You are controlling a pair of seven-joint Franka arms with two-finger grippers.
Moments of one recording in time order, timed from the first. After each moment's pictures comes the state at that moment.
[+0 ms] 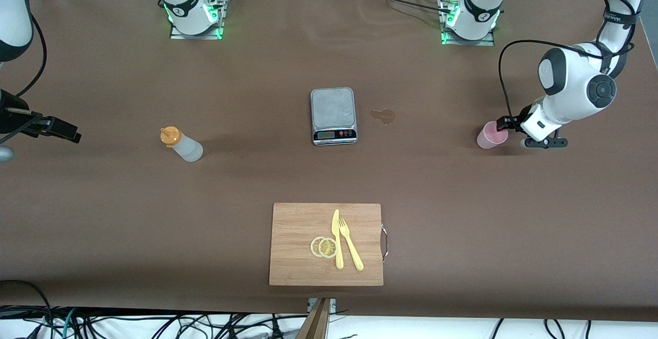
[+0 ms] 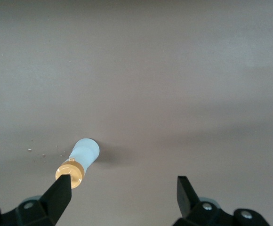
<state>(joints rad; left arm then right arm) 0.10 0.20 0.03 -2.38 -0.08 2.41 0.15 -0.07 0.20 -0.03 -1.55 -0.02 1.74 0.03</state>
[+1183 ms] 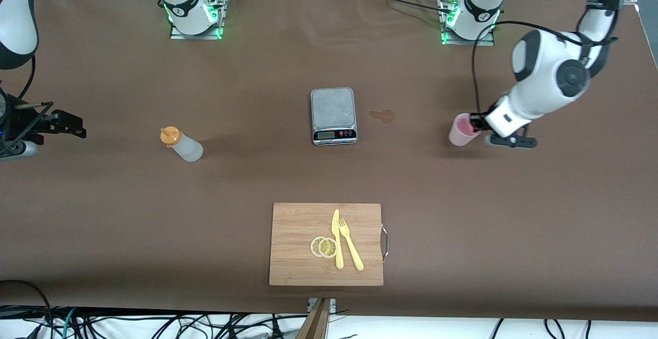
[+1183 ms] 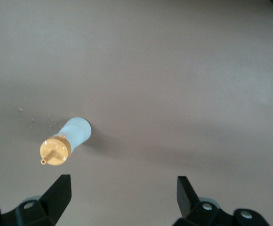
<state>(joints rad) 0.06 0.09 -0.26 -2.25 -0.14 2.24 -0.09 -0.07 0.22 -0.03 -1.56 -0.02 1.73 -0.35</state>
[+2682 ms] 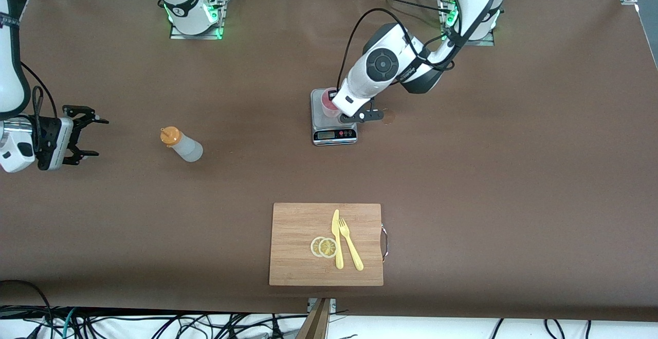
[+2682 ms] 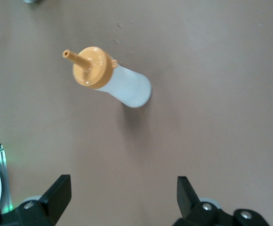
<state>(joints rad) -0.31 0.48 -0.49 -1.93 -0.17 2.30 -0.82 -0.26 0.41 -0.04 -1.69 0.32 1.69 -1.60</state>
